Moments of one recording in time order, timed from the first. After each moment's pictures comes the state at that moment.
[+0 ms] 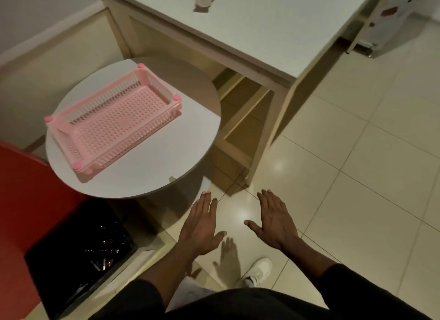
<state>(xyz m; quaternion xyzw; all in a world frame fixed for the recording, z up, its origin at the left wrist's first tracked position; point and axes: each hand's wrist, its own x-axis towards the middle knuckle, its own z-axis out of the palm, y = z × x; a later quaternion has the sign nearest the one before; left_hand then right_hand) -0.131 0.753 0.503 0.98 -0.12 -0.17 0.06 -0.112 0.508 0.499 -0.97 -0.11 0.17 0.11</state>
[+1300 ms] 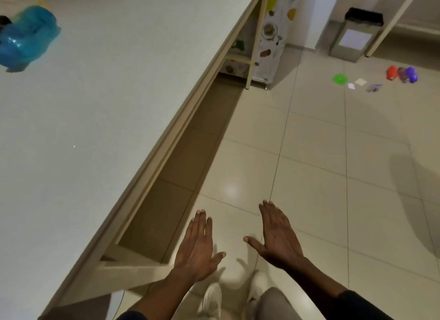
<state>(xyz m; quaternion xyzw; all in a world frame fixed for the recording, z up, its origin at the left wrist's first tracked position) 0.253 0.300 0.501 0.95 -0.28 -0.12 0.09 0.197 0.050 0.531 -0.98 0.07 0.09 0.15</state>
